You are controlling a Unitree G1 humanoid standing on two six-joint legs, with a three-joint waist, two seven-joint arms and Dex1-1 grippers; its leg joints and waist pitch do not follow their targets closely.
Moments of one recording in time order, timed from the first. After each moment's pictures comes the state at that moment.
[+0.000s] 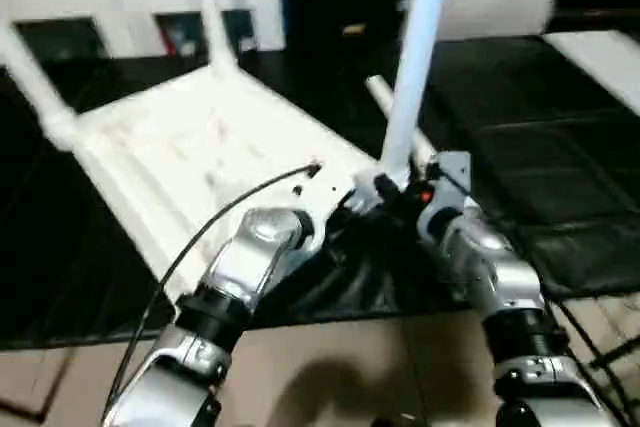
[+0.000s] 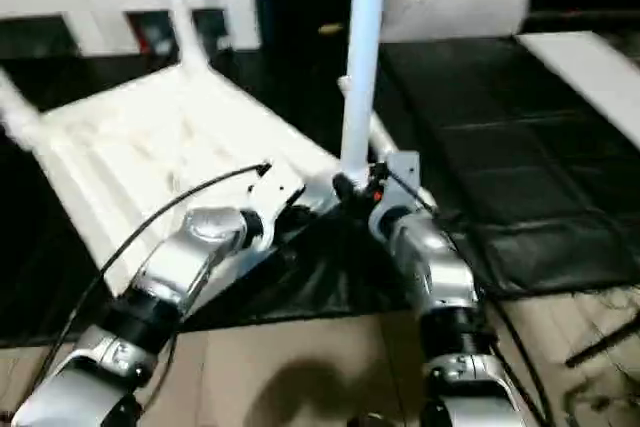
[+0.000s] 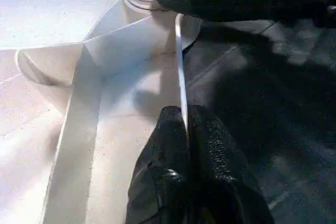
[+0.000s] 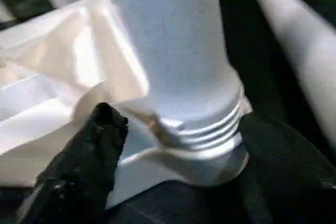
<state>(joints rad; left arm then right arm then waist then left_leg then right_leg) -0.62 0.09 -0.26 0.47 0.08 0.41 -0.60 -0.47 -0.10 -0.11 0.44 0.23 0.30 0.40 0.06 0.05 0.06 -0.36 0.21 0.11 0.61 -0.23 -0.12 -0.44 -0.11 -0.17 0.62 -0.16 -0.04</state>
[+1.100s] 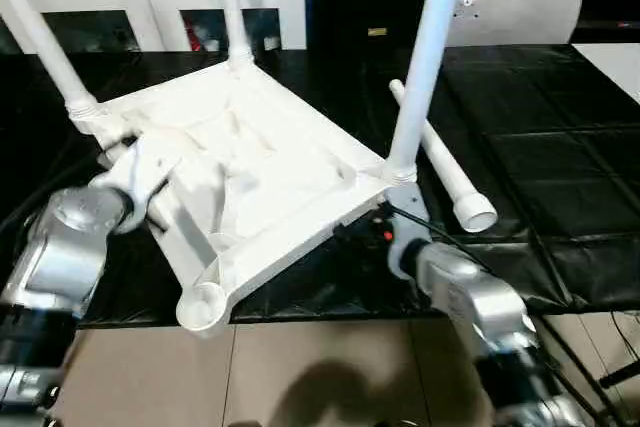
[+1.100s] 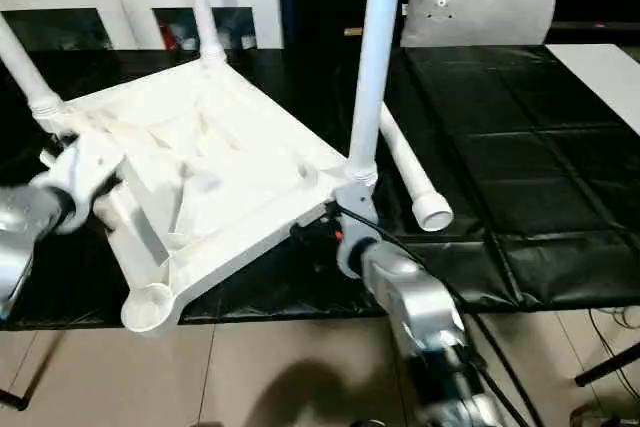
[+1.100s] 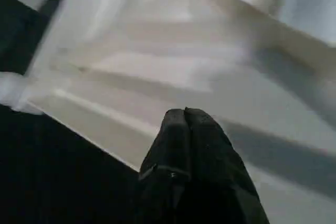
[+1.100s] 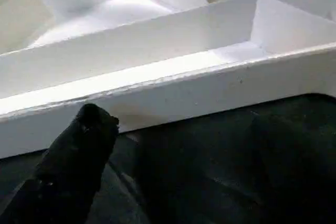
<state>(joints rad) -0.41 0.63 -0.08 0.13 0.23 0.63 -0.56 -0.38 -0.08 0.12 0.25 0.14 0.57 0.35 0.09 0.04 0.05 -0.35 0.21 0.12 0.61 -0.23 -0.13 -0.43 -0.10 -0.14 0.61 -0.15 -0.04</state>
